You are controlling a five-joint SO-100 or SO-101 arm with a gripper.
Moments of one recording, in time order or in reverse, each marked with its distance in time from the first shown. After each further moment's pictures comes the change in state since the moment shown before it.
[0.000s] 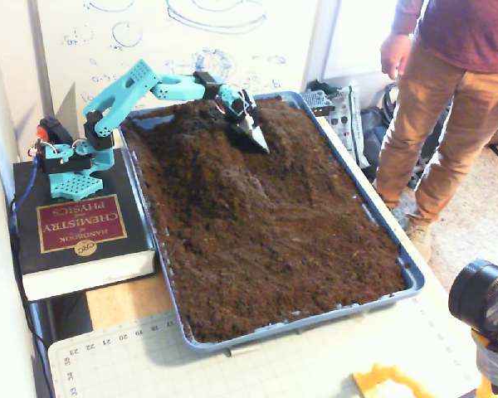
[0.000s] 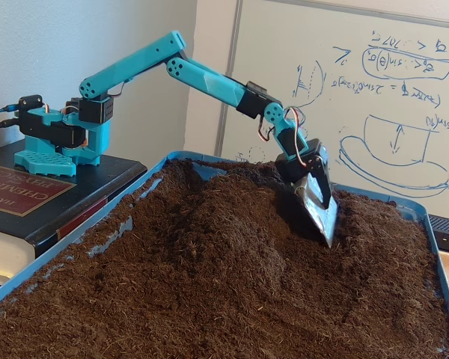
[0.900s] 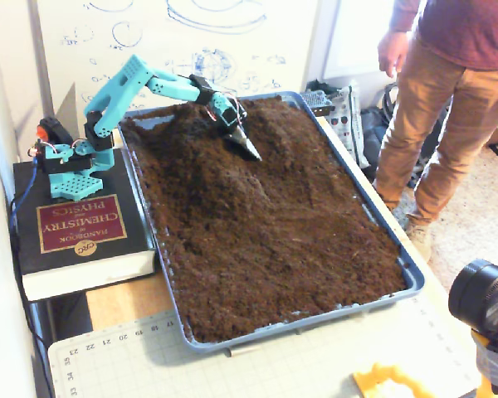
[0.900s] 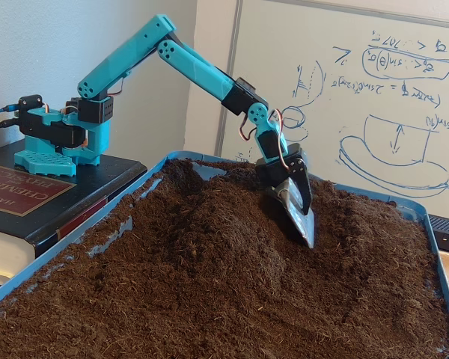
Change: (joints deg) arm 2.9 13.9 24.6 -1.4 -10.0
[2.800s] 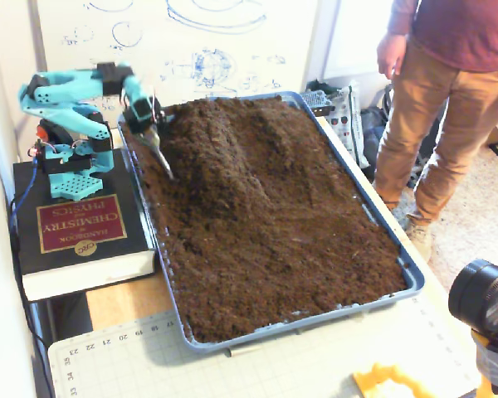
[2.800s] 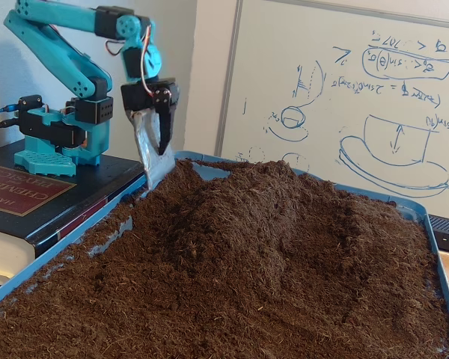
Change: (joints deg) arm 10.2 98.4 75.3 31.5 -8.9
